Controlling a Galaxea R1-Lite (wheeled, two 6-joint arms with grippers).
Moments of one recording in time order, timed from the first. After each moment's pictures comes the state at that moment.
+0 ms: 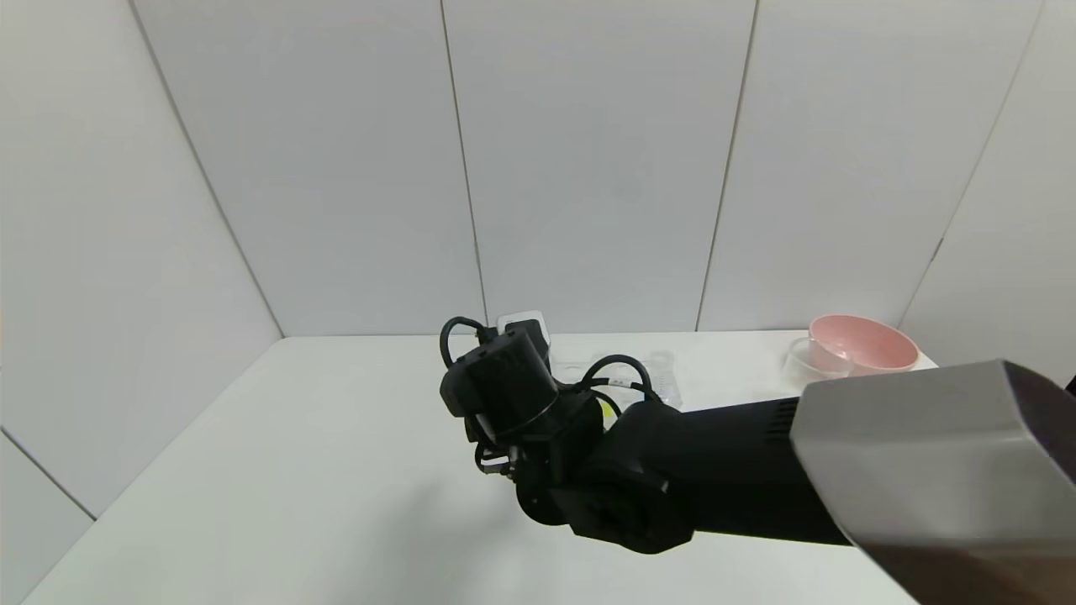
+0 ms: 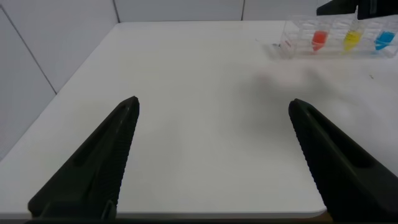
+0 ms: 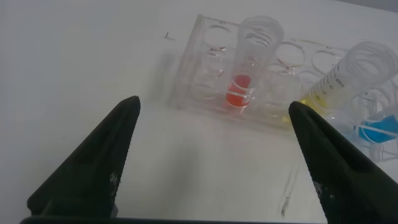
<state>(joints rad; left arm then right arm) 0.00 0.00 0.00 0.02 0.00 -0.02 0.93 2.34 -1.72 -0.07 -0.63 0.34</state>
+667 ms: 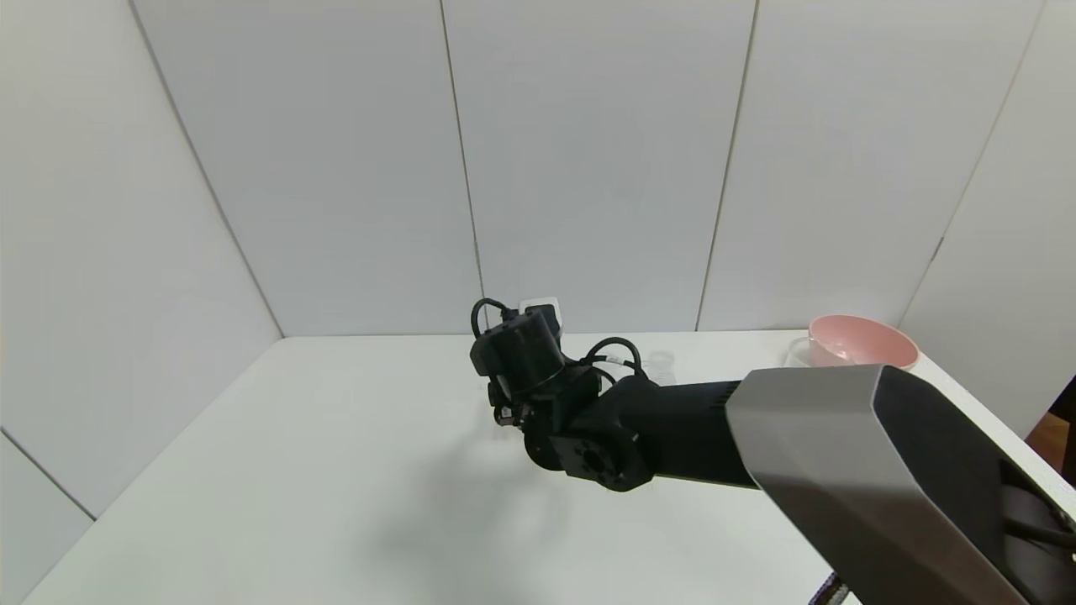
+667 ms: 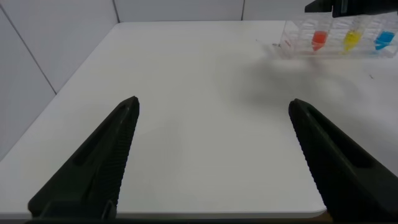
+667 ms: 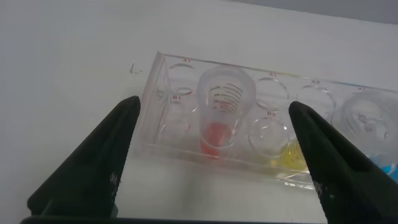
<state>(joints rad) 0.00 0.00 0.00 0.02 0.00 -0.02 0.85 2.49 -1.94 -0.05 -0.63 0.32</state>
